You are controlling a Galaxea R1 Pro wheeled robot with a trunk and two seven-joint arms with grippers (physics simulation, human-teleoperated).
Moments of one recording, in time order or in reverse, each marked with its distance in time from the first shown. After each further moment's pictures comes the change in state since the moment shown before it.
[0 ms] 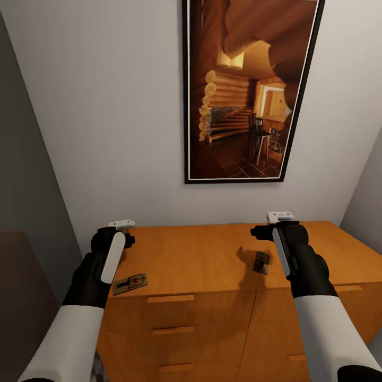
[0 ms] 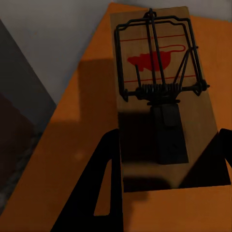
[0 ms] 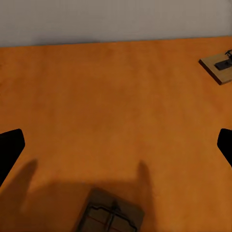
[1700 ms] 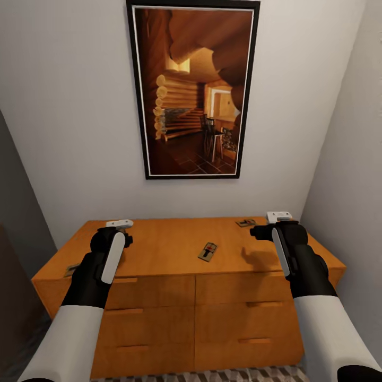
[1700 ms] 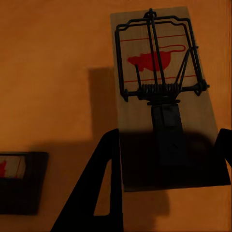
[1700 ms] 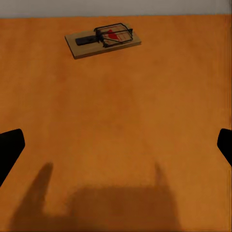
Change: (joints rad) left arm 0.000 0.001 0.002 -0.002 -0.044 0.000 0.000; right arm 0.000 0.001 0.006 0.000 -0.005 0.000 0.000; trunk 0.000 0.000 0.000
